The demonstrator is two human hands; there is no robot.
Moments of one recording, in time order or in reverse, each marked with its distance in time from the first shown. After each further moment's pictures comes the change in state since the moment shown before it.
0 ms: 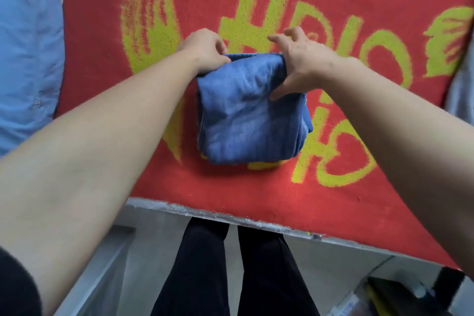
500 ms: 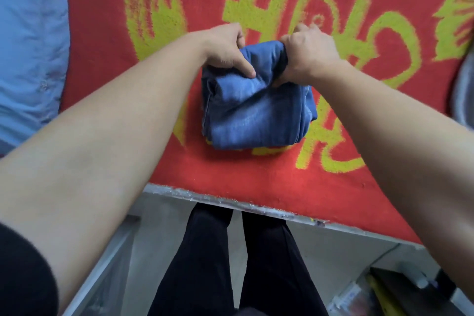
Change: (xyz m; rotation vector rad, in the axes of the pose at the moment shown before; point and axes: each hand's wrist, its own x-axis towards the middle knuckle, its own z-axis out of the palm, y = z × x) left_hand -0.036 0.023 -0.003 -0.086 -0.269 0.060; right_hand -0.001 -0.008 0.032 -0.082 0.152 0.119
